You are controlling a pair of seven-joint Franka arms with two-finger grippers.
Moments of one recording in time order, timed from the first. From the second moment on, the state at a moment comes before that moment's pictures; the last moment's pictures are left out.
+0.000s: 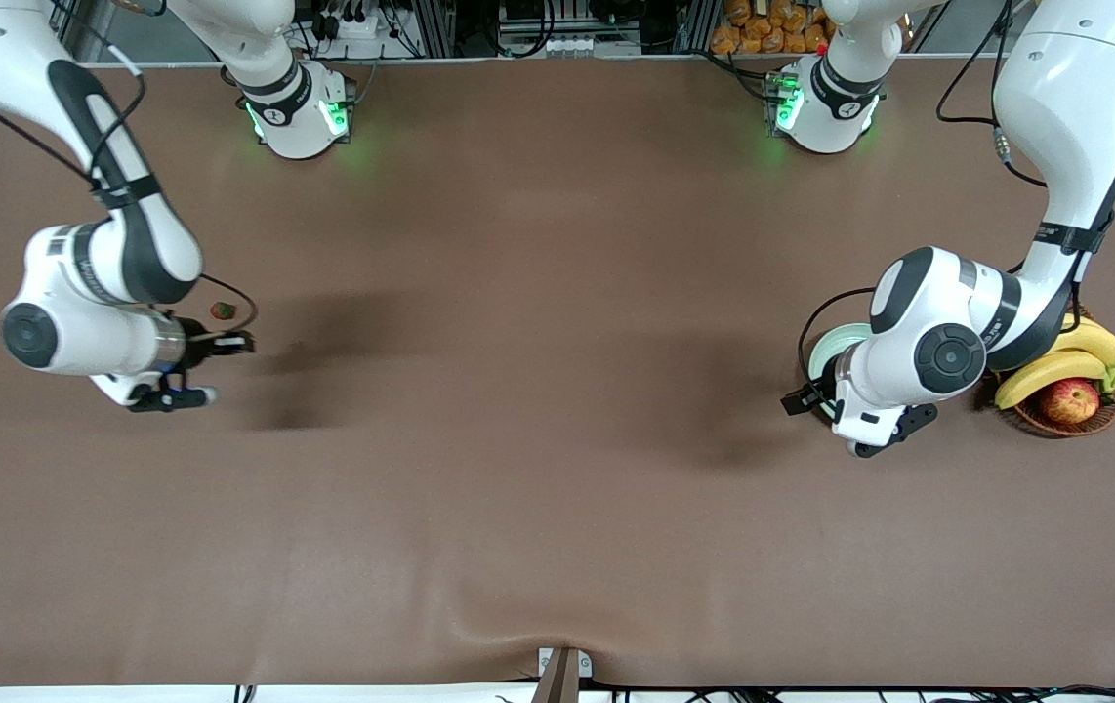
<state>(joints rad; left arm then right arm) 0.32 0.56 -0.62 -1.79 0.29 2.05 -0.91 -0.35 0.37 0.42 -1.99 0.03 2.04 0.05</state>
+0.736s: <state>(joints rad) 0.32 0.56 -0.62 -1.79 0.29 2.05 -0.92 0.27 0.62 0.43 -1.67 0.22 2.35 0.92</state>
